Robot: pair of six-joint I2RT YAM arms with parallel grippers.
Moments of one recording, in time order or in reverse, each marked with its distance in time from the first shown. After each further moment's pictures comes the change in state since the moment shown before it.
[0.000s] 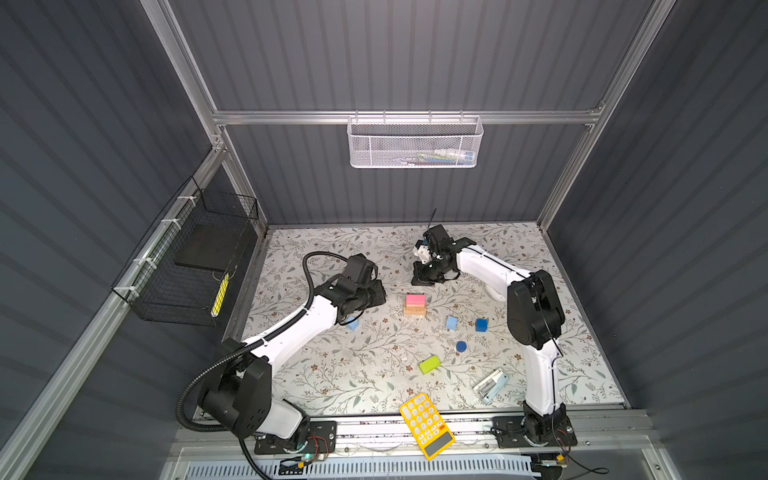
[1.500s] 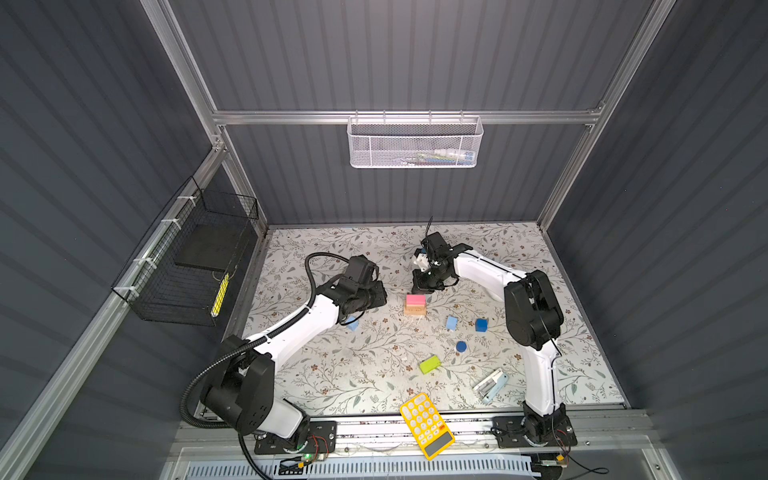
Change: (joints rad) left arm 0.000 0.017 0.000 0.000 0.019 0.000; right arm 0.016 0.000 -0.062 0.007 0.004 0.003
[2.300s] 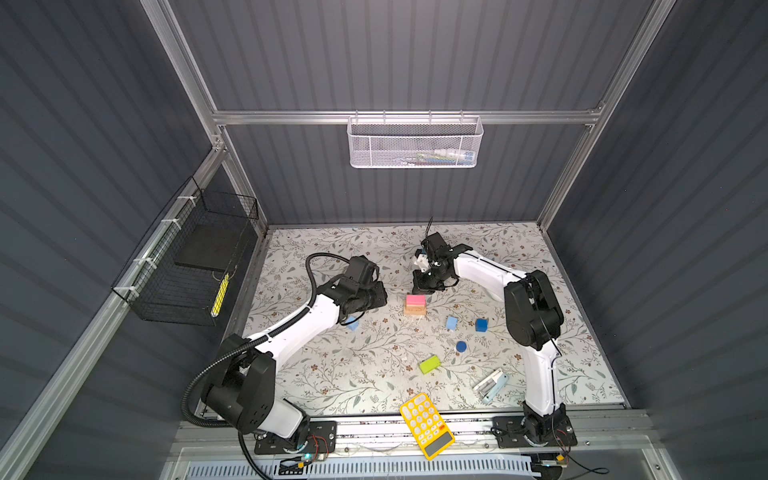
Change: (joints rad) left arm 0.000 0.007 0.000 0.000 0.009 0.000; right arm 0.000 -0.002 -0.007 0.001 0.011 0.004
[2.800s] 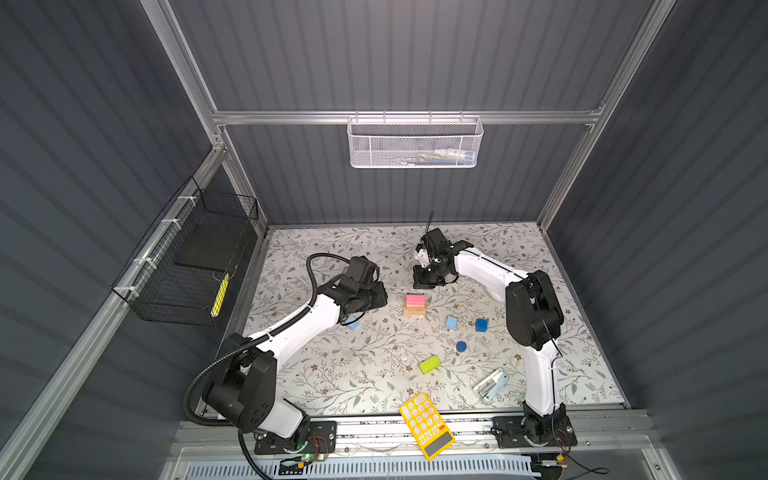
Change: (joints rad) left arm 0.000 0.009 0.000 0.000 0.006 0.000; right arm -0.006 0.000 0.068 -0.009 0.065 0.000
